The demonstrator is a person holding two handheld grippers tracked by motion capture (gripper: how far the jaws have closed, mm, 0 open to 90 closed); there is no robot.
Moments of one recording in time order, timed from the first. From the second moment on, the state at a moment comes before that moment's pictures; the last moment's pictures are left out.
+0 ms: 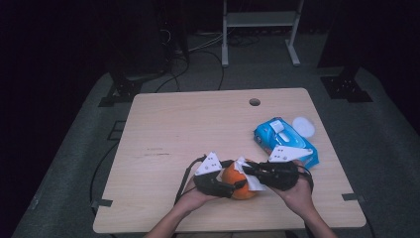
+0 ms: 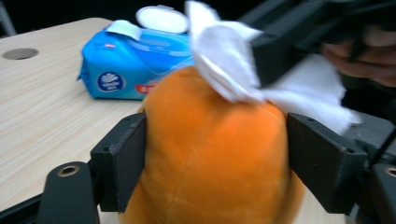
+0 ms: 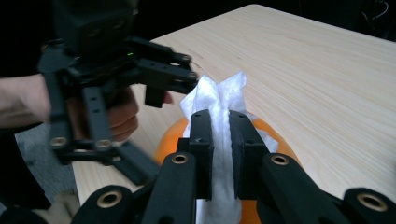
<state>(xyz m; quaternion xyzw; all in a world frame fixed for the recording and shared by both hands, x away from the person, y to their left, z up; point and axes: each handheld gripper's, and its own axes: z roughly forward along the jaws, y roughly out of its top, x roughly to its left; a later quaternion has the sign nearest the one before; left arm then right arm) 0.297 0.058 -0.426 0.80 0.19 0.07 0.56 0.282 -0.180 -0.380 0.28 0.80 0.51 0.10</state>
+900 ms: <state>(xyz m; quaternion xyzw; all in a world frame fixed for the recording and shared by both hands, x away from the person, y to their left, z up) 0.301 0.065 -0.435 0.82 0.19 0.07 0.53 0.291 -0.193 -0.387 0.29 0.80 0.51 0.12</state>
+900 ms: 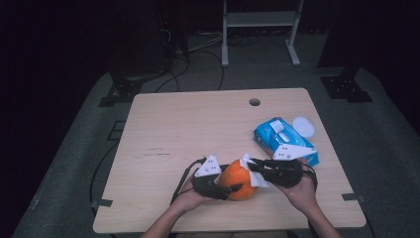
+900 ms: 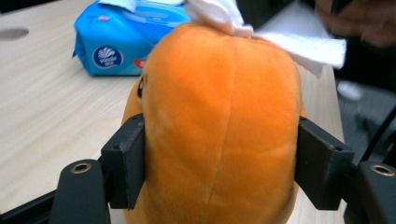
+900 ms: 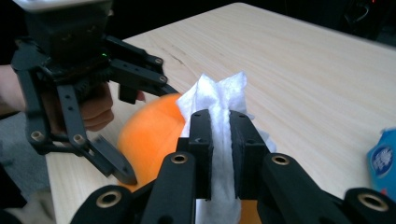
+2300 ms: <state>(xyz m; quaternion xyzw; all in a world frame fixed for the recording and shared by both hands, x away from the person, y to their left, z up) 0.298 0.056 -0.444 0.81 0.21 0.10 0.54 0.291 -0.208 -0.388 0.30 0.81 0.49 0.15</state>
